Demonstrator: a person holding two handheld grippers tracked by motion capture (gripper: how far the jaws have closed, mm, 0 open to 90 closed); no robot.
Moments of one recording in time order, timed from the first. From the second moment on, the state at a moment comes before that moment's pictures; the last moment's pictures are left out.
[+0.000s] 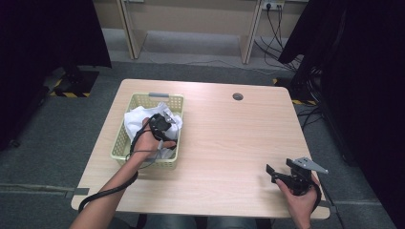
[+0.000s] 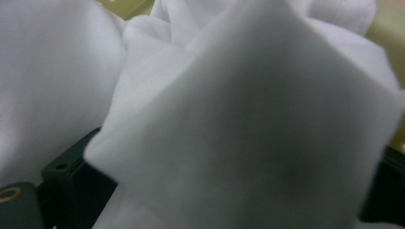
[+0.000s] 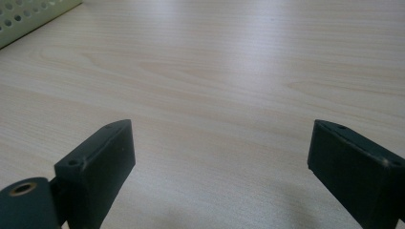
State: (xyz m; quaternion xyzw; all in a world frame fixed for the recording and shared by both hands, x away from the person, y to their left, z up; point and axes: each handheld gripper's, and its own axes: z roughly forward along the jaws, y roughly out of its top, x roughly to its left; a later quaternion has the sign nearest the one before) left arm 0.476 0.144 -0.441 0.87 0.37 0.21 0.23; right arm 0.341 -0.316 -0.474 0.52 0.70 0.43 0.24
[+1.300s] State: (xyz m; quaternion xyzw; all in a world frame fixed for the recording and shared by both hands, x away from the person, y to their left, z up) left arm 0.502 0.170 -0.454 0.87 0.41 0.15 0.24; right arm 0.342 -0.317 -0.474 0.53 0.70 0.43 0.23
